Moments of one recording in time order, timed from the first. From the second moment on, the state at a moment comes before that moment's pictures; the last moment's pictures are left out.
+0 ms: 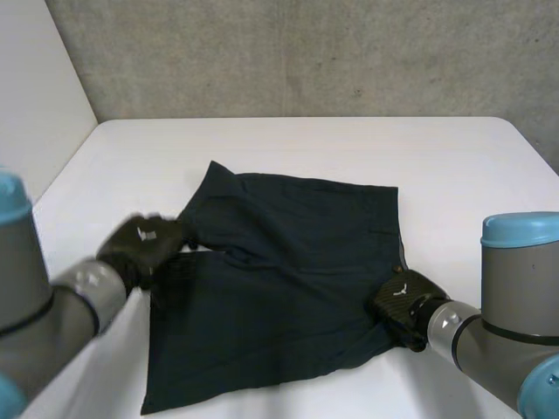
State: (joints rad) left arm 4.34 -1.72 -1.79 3.05 -1.48 3.48; right arm 1.96 -1.13 1.75 0.10 1.40 2.46; left_hand 0.46 0.47 0.47 0.47 0.30; right_hand 1.01 1.20 1.19 1.19 0.96
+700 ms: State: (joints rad) left arm 4.24 -1.70 -2.05 3.05 -1.51 3.43; right arm 1.90 -1.14 1.72 0.08 1.40 2.69; left_hand 0.46 0.46 0.46 0.47 0.29; right_hand 1.01 1.20 1.19 1.19 0.96
